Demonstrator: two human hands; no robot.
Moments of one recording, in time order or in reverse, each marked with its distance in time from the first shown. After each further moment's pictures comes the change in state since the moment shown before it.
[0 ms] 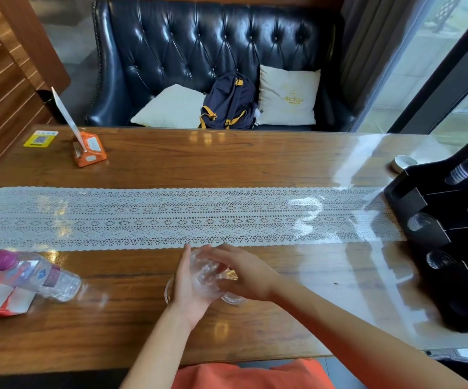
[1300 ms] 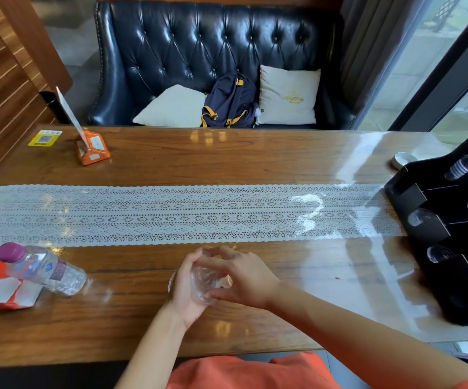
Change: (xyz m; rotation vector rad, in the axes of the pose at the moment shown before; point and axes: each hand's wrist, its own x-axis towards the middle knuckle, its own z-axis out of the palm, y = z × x) left_hand -0.011 0.000 -0.014 0.185 -0.157 0.024; right_hand -0.008 -0.008 0.019 -0.265 0.103 -0.083
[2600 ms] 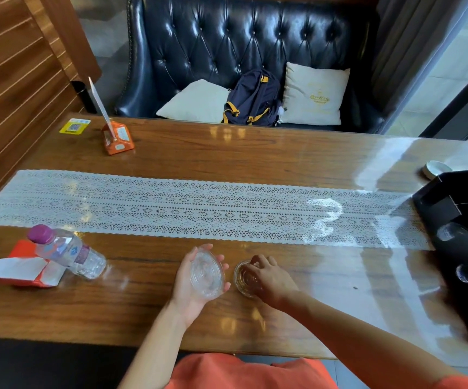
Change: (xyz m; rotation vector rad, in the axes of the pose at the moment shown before) left_hand -0.002 0.002 -0.028 -0.167 0.108 0.054; right_hand 0.000 0.074 0.066 -0.181 -0.193 0.293
